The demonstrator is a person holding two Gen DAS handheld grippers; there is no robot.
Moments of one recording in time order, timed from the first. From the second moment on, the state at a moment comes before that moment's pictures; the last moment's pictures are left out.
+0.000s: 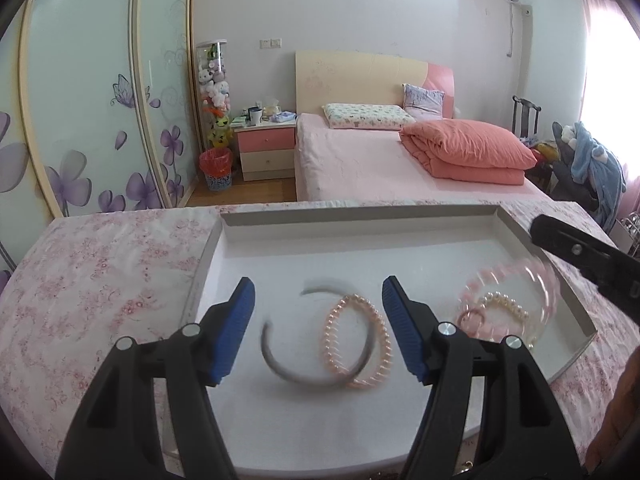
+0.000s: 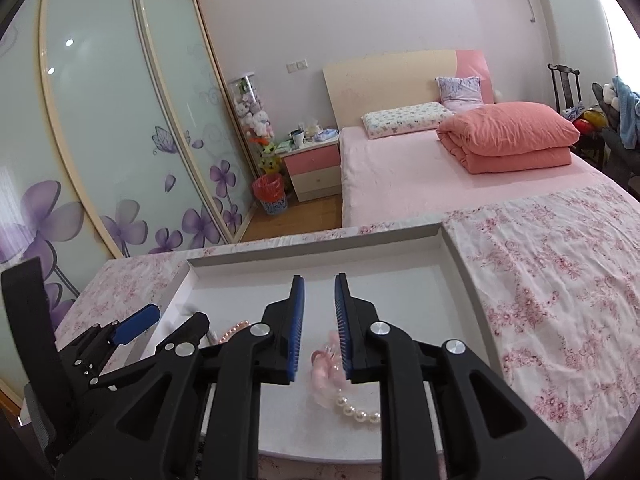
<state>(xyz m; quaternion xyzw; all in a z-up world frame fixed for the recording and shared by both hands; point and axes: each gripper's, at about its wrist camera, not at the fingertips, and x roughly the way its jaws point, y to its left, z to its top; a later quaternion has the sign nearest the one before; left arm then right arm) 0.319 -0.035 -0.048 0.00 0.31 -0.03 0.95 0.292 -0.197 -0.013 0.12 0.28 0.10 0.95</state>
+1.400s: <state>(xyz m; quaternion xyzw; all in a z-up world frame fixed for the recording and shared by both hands) 0.187 0.060 -0.057 -0.03 0.35 0.02 0.94 0.185 -0.165 -0.070 -0.02 0.42 0.14 0.89</state>
